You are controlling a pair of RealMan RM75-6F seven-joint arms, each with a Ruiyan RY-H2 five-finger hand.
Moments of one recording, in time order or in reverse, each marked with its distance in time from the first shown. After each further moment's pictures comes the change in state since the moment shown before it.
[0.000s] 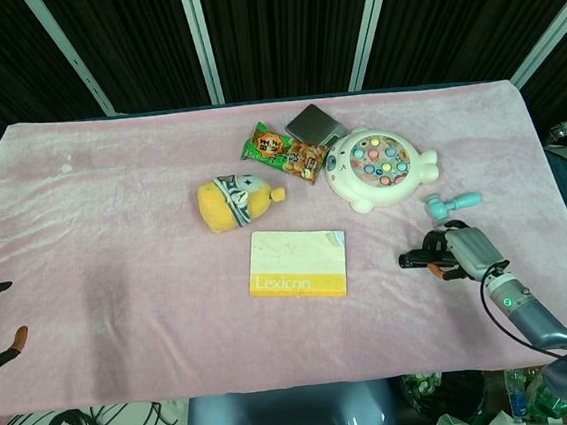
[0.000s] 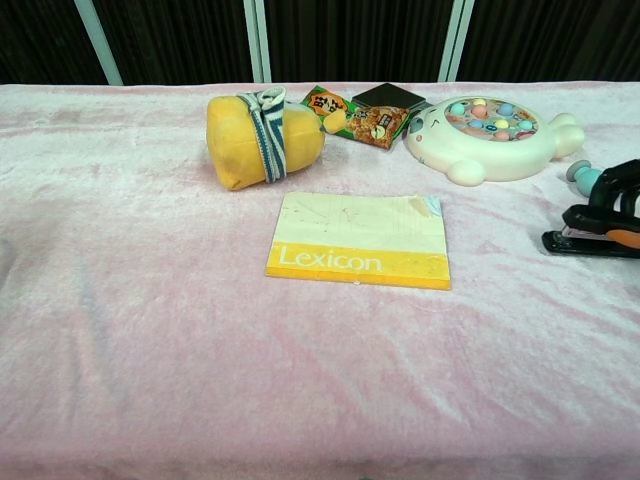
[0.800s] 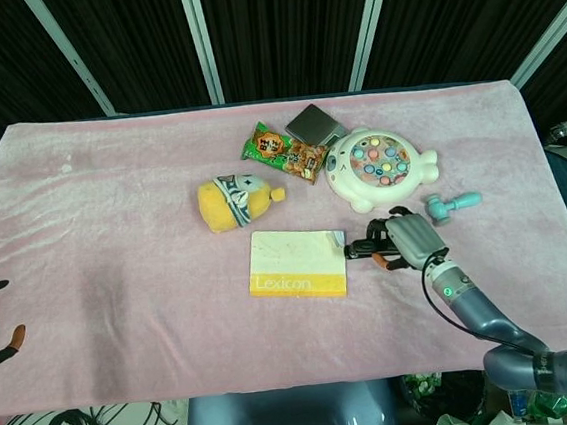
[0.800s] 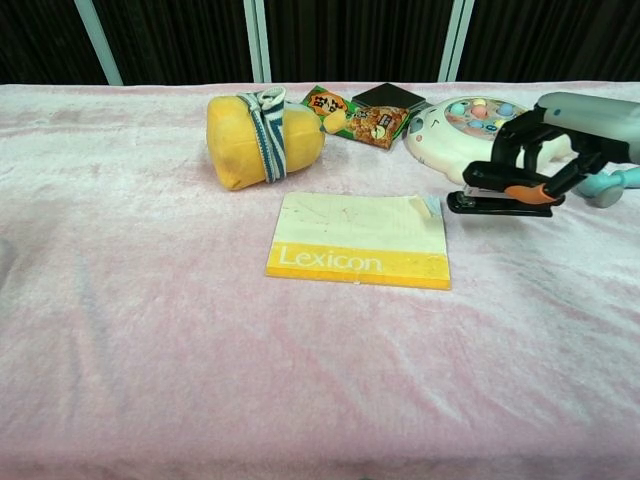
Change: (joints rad) left arm -0.004 0.017 -0.010 -0.007 -0.023 -0.022 -0.042; right arm 0.148 0.012 0.178 -0.410 0.397 -0.094 -0.556
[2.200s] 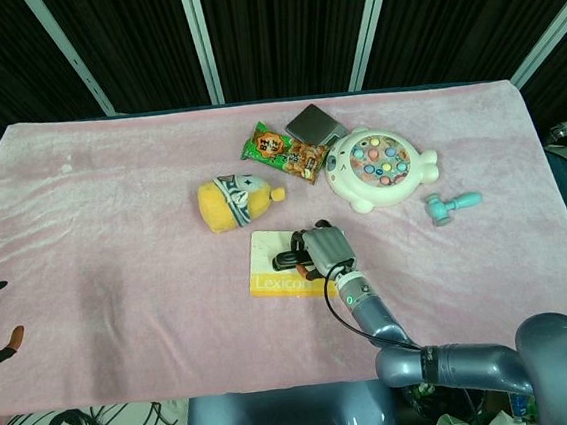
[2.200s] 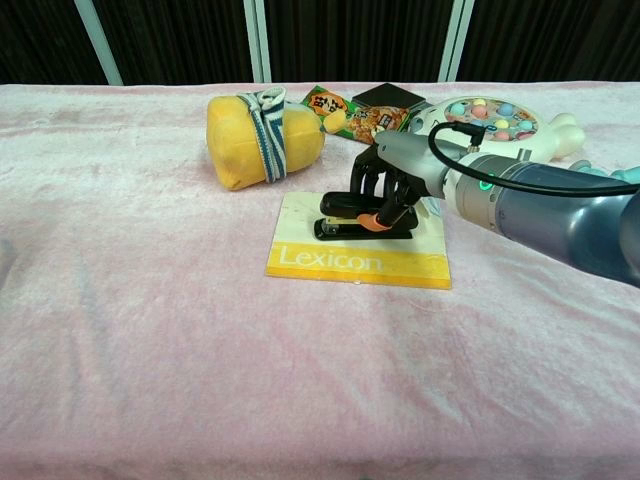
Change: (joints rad) left arm -0.003 0.015 -0.001 -0.016 -0.023 -0.020 -0.001; right arm 0.250 -0.373 0.062 0.069 0.457 0.115 -0.407
